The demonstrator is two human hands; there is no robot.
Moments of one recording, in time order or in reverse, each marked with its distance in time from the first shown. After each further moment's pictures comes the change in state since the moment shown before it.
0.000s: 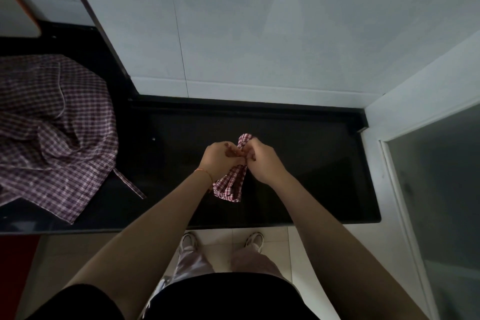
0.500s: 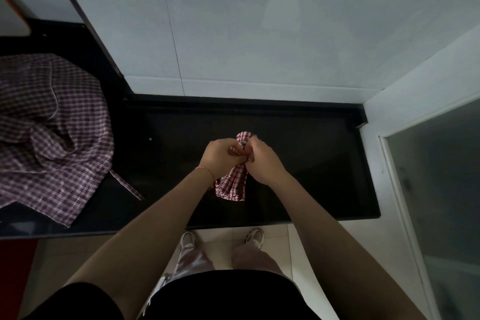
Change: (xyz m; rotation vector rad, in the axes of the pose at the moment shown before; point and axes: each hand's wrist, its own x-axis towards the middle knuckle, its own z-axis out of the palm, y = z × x) left_hand 0.004 0.008 0.001 0.108 0.007 0.083; right_hand 0.003 0.004 0.004 -0.027 0.017 0.034
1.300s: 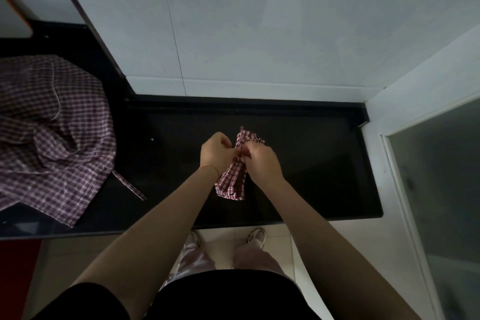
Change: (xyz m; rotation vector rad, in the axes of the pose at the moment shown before) left_hand 0.008 -0.007 0.004 -0.188 0.178 -0.323; right_hand -0.002 -0.006 0.018 -0.081 0.137 -0.025
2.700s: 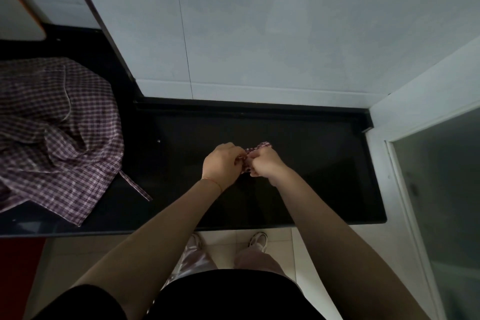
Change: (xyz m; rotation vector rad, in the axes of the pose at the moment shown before) left_hand -0.009 -0.022 0.000 0.561 0.059 0.469; right_hand 0.025 -0.004 -0.004 0.325 -0.326 0.471
